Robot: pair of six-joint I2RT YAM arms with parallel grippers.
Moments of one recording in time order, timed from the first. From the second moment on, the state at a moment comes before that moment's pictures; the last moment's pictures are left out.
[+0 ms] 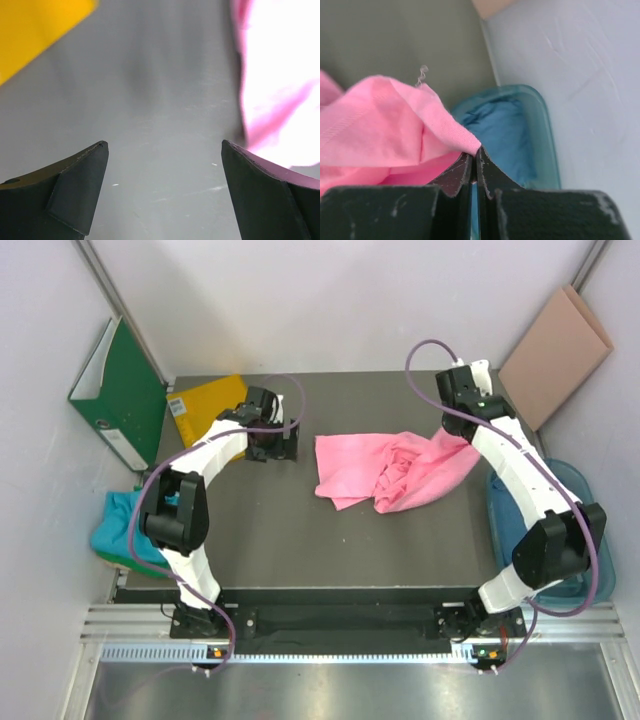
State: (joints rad) left arm -0.29 1.83 1.44 -0.64 0.06 -0.23; right arm 0.33 1.54 1.53 -0.91 0.84 0.09
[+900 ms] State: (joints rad) left arm -0.34 2.09 1.49 -0.64 0.62 -0.24; right arm 0.16 1.68 1.58 -0.86 1.07 0.15
